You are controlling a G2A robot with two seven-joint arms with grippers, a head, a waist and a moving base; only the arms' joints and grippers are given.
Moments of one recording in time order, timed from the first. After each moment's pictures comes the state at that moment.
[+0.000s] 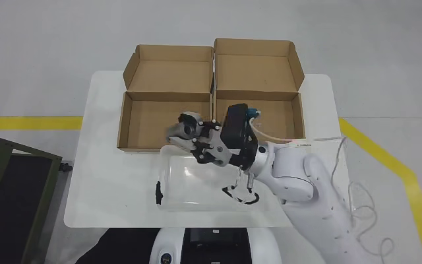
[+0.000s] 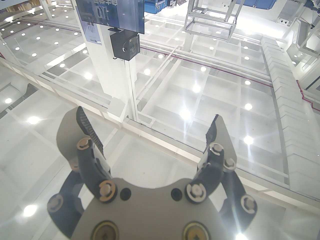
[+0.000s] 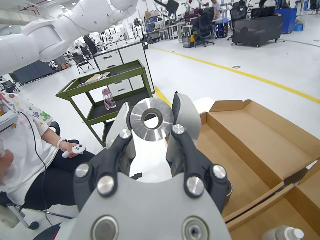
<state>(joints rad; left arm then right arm) -0.42 -0.34 -0.17 -1.17 3.07 0.50 0.07 -1.03 -1.32 1.02 -1.97 -0.71 -0.47 0.47</state>
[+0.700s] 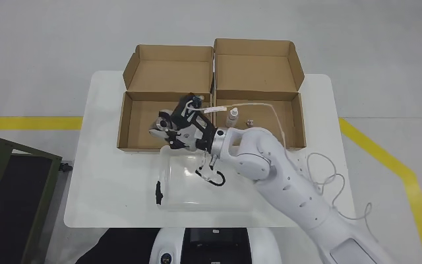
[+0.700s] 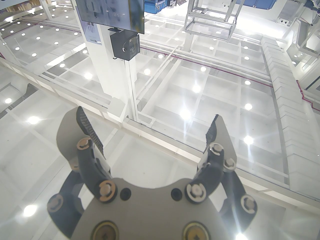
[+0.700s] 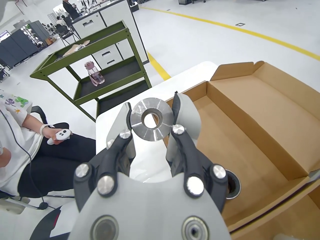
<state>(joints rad) -0.42 -0.34 -0.17 -1.17 3.07 0.50 0.07 -0.79 -1.39 0.79 -1.64 -0.76 -0.33 0.47</state>
